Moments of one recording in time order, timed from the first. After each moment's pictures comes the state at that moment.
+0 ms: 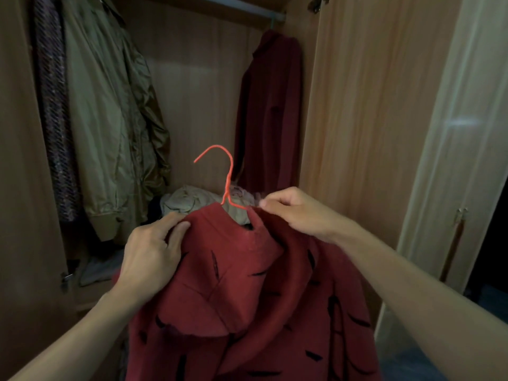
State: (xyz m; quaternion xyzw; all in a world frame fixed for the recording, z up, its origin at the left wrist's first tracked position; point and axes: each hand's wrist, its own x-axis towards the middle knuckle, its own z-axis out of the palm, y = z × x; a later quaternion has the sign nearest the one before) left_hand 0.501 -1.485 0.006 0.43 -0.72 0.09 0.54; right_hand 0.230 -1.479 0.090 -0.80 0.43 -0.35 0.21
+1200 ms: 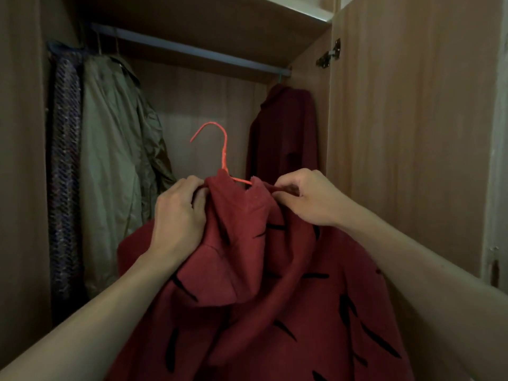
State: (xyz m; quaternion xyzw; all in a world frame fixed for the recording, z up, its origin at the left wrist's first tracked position) left_hand 0.525 -1.612 0.138 0.34 -0.68 0.21 0.61; right_hand 0.286 -1.558 0.191 -0.80 0.45 -0.38 -0.09
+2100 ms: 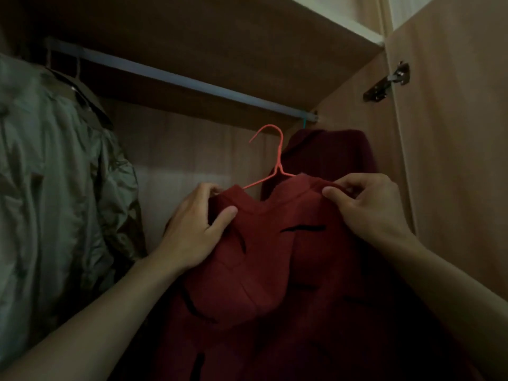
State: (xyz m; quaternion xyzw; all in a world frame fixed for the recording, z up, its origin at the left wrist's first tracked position) left_hand 0.522 -1.947 0.265 0.29 -0.74 0.16 0.58; right_hand 0.254 -1.858 0.294 -0.59 0.43 -0.64 -0.25
